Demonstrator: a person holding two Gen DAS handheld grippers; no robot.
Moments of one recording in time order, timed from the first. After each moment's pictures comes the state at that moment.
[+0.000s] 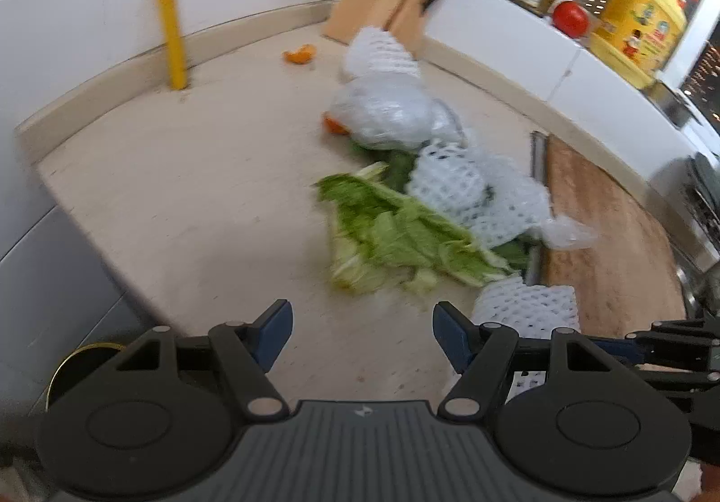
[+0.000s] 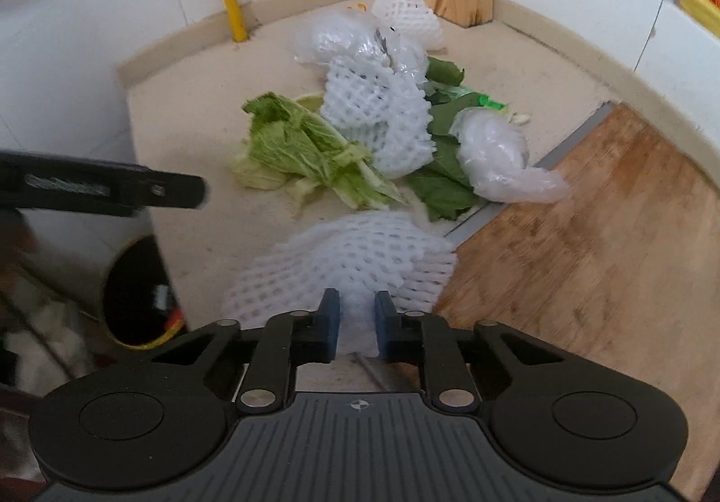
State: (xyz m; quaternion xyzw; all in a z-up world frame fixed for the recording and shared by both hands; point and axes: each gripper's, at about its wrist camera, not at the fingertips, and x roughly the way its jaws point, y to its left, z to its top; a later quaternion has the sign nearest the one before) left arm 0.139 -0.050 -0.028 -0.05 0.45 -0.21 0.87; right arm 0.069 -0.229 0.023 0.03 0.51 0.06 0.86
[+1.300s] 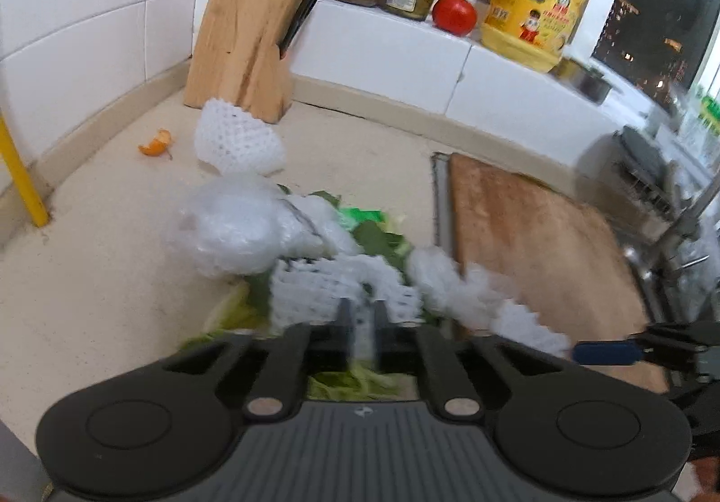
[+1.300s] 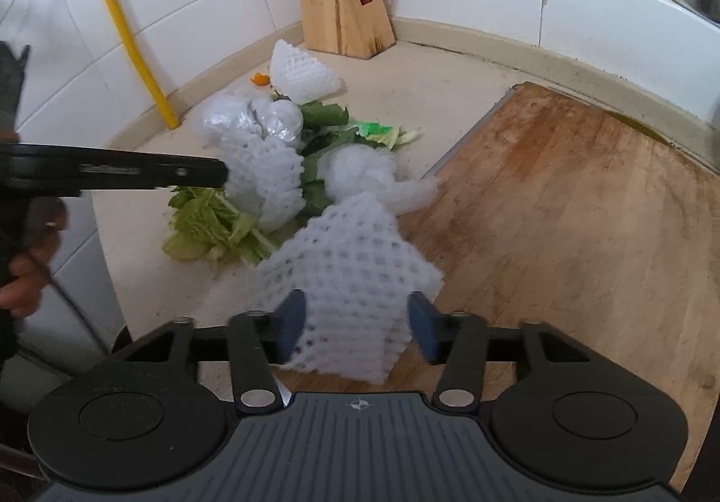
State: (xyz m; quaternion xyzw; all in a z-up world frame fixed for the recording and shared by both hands) left arm 0.197 -0.128 -0.003 0.02 0.40 -0.33 0.85; right arm 0.054 -0.313 0.035 0.13 0.46 0.00 0.88
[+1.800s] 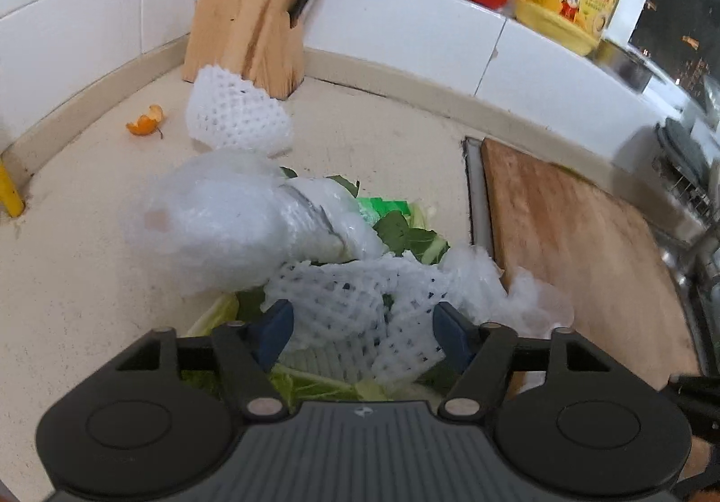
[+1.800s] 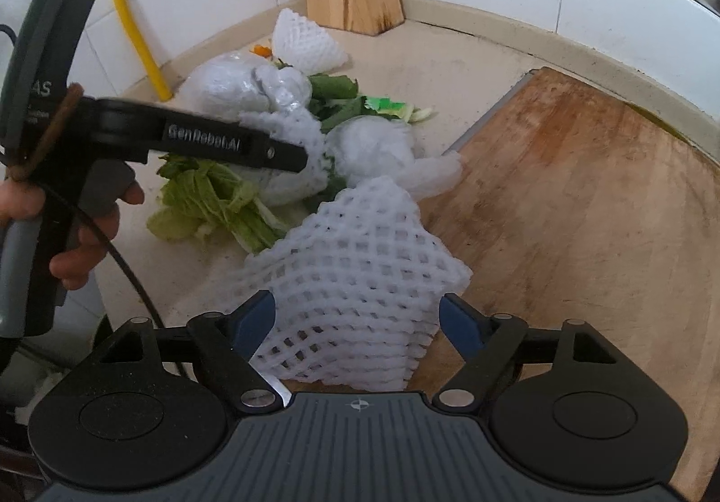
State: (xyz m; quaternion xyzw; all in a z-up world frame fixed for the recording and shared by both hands) left arm 0.226 -0.161 -0.038 0.02 0.42 -0.31 0.85; right arm 0.069 -0.292 0.011 0.11 0.48 0.00 0.87
